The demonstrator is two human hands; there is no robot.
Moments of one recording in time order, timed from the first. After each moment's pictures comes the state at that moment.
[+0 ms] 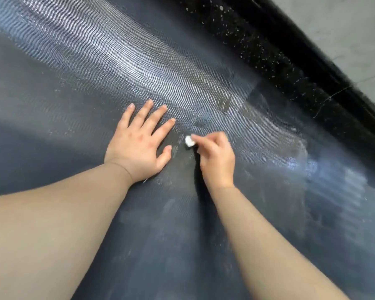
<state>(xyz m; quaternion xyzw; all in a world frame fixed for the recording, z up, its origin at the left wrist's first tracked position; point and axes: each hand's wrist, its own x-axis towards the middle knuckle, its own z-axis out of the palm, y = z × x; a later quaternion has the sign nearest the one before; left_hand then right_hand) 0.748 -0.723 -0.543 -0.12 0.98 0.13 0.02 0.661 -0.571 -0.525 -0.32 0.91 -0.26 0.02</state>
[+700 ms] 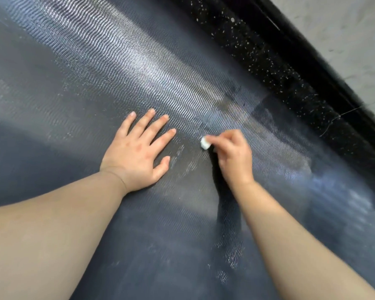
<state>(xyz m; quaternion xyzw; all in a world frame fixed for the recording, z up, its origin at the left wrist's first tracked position) 0.747 -0.723 -0.546 -0.12 0.98 0.13 -0.01 0.594 -0.556 -0.523 -0.42 0.88 -0.22 0.06</state>
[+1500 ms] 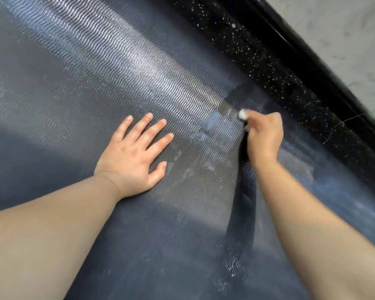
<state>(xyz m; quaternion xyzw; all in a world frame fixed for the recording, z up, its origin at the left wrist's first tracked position) 0.747 -0.722 -0.550 -0.11 0.99 0.12 -0.02 0.518 -0.557 -0.522 -0.25 0.95 -0.19 0.01</state>
